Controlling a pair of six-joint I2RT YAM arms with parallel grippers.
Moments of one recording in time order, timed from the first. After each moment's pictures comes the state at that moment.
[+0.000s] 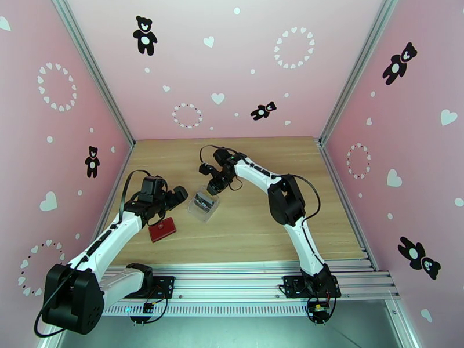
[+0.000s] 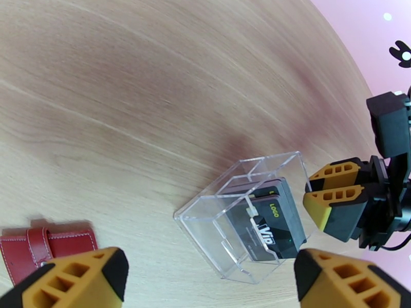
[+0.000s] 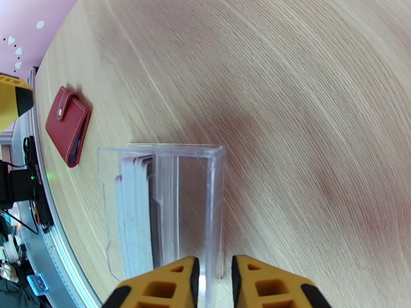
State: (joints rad) left arm -0.19 1.14 0.72 -0.46 0.17 -0.78; right arm 0.67 2.34 2.03 -0.92 -0.52 -0.17
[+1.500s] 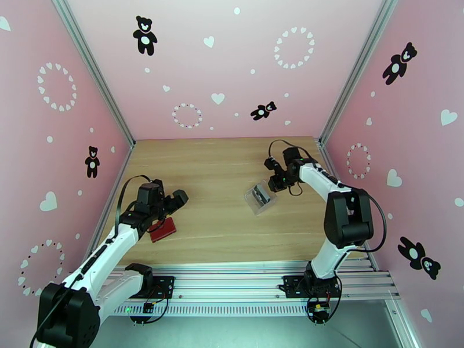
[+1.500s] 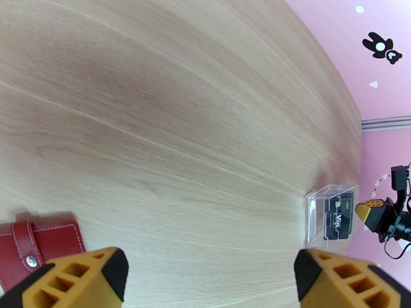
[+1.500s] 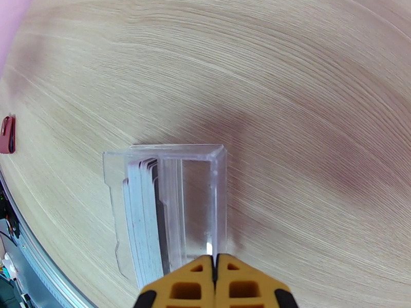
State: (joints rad) left arm -0.19 1.00 0.60 -0.37 0.23 -0.79; right arm 0.10 1.76 1.29 -0.80 -0.39 -0.27
